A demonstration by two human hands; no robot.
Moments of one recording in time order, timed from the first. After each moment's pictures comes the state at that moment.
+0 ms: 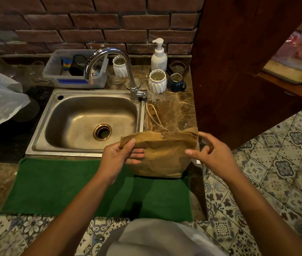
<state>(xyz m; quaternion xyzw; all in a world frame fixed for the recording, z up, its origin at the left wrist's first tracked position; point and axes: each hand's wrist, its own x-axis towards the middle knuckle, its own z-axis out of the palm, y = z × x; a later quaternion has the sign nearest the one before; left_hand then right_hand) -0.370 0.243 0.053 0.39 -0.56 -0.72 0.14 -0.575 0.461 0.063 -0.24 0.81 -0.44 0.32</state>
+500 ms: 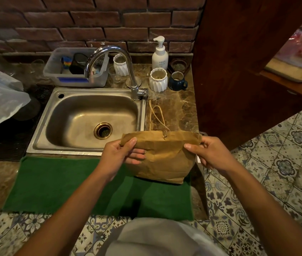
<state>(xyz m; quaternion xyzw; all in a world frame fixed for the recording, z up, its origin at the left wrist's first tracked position) -0.369 0.231 0.049 0.38 -0.56 -0.73 0.10 -0.582 0.446 0.063 -0.22 0.74 -0.48 0.42</state>
